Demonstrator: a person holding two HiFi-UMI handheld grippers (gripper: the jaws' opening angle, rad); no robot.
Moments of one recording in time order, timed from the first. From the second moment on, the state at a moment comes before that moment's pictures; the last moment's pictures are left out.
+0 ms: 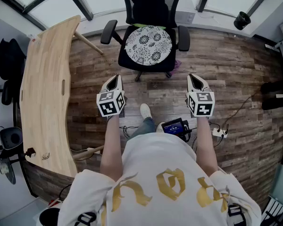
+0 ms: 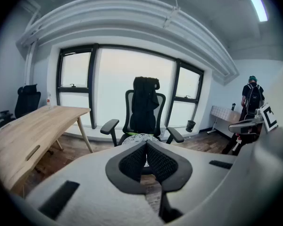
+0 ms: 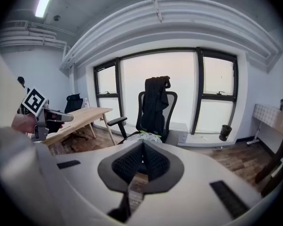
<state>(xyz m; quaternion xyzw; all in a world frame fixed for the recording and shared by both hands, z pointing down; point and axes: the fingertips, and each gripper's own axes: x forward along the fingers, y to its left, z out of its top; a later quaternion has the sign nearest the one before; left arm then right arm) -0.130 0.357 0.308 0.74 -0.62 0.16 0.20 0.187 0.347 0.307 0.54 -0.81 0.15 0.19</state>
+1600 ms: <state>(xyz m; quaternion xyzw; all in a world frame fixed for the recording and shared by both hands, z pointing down) -0.130 0.334 0.331 0.73 -0.62 0.17 0.23 0.188 0.319 0.321 0.55 -0.80 0.18 0.16</state>
